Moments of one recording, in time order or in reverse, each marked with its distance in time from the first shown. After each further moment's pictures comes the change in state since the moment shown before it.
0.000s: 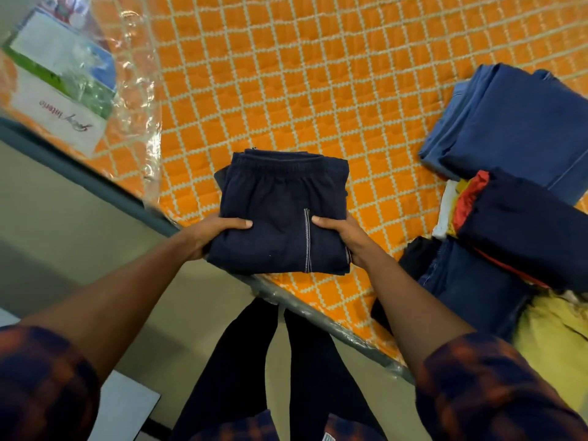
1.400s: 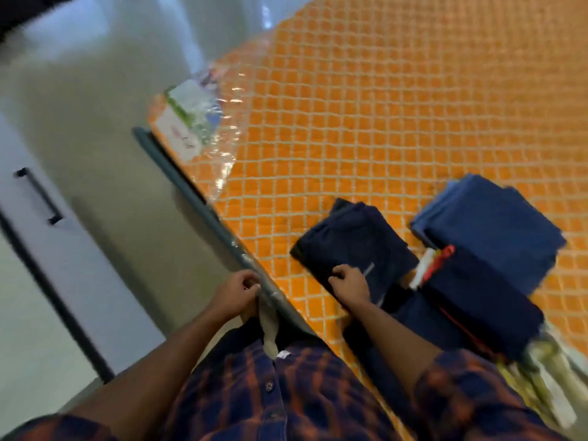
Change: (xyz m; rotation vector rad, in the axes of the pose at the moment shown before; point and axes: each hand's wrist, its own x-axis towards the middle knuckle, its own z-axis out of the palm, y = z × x) left_hand -0.168 -0.082 0.116 0.466 0.555 0.223; right_hand -0.118 -0.008 -0.013 -1.090 0.189 -0.170
